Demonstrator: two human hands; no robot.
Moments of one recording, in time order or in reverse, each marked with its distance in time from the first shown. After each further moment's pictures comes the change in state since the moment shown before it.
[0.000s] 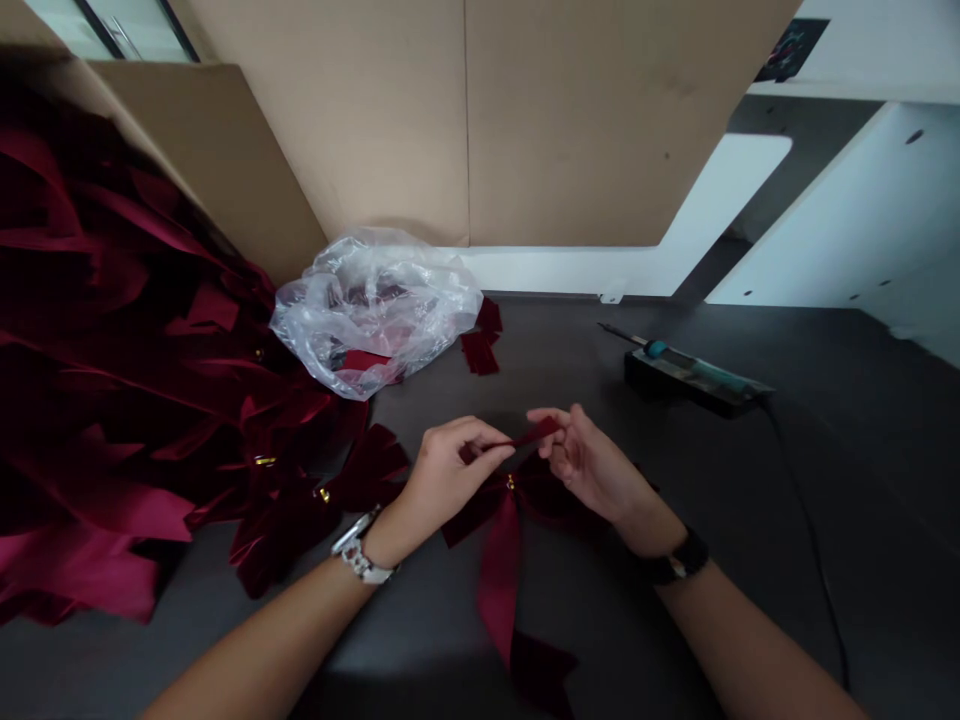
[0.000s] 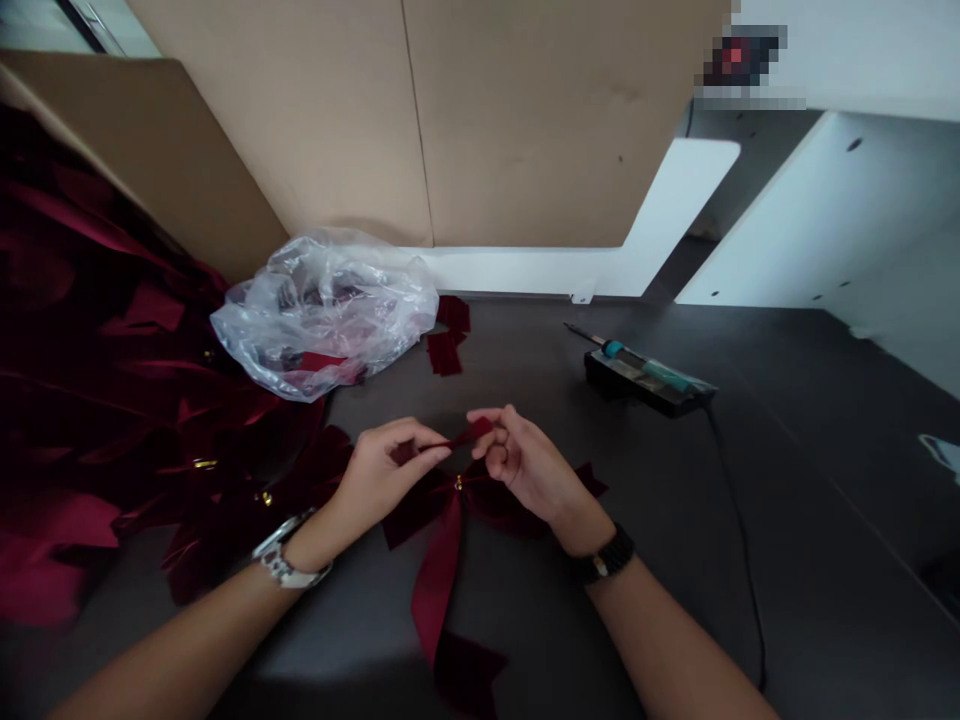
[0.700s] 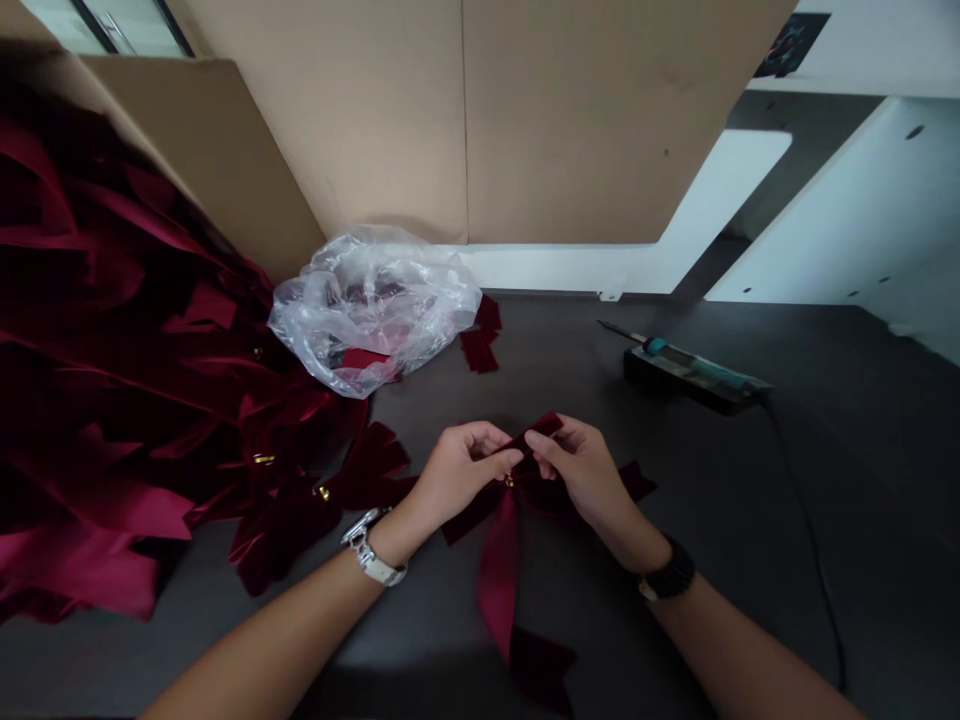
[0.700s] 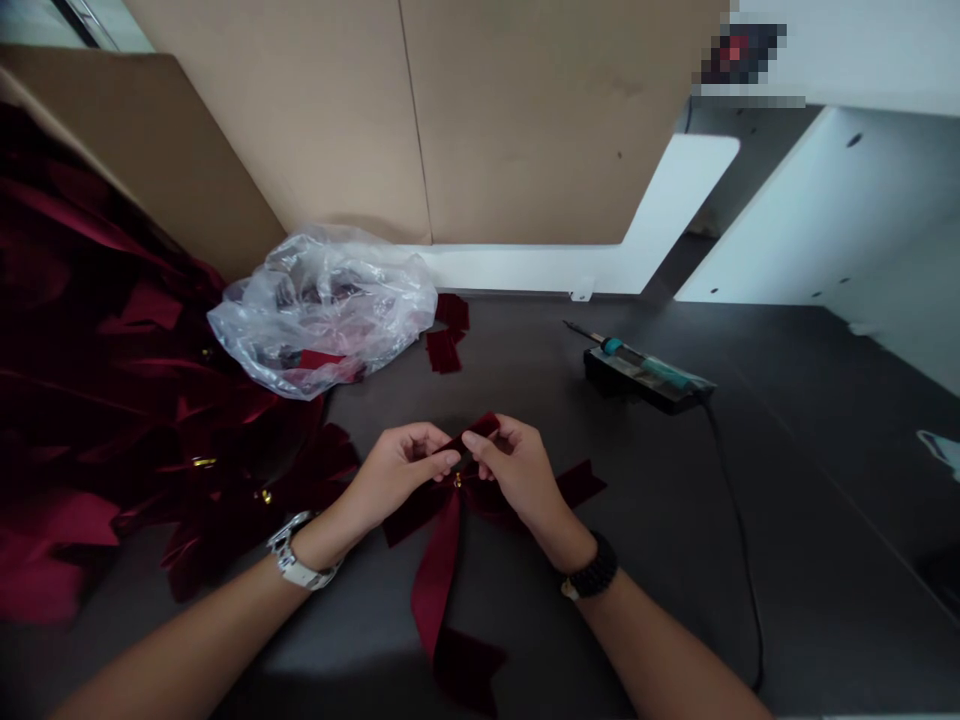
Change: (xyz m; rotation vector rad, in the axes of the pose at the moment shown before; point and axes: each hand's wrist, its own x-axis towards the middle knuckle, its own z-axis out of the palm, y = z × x) left_hand 0.003 -0.004 0.014 -0.413 -0.147 -0.435; right_hand -0.001 0.015 0.009 -0.486 0.155 -0.289
